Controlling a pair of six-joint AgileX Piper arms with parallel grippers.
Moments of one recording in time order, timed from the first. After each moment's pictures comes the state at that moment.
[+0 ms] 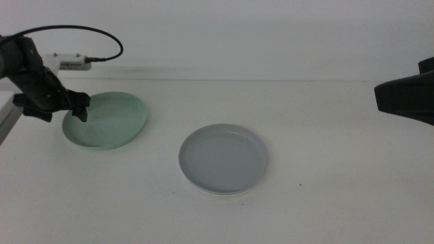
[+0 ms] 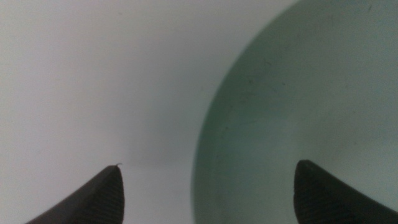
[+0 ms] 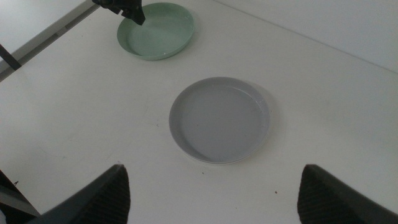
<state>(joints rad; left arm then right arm) 0.15 2.23 -1.72 -0.08 0.79 0.18 0.36 0.92 -1.20 0.37 1.03 -0.30</state>
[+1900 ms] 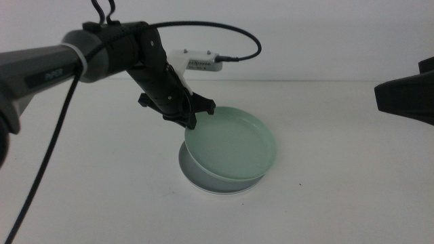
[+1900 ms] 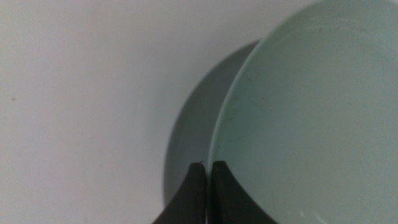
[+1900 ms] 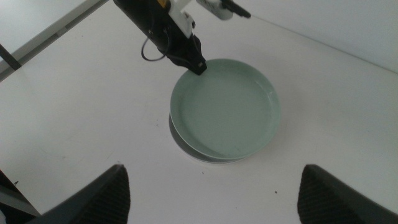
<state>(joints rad) -0.37 2.02 -1.60 -0.27 0.87 0.11 0.36 0.92 -1.20 0.37 1.03 -0.30</state>
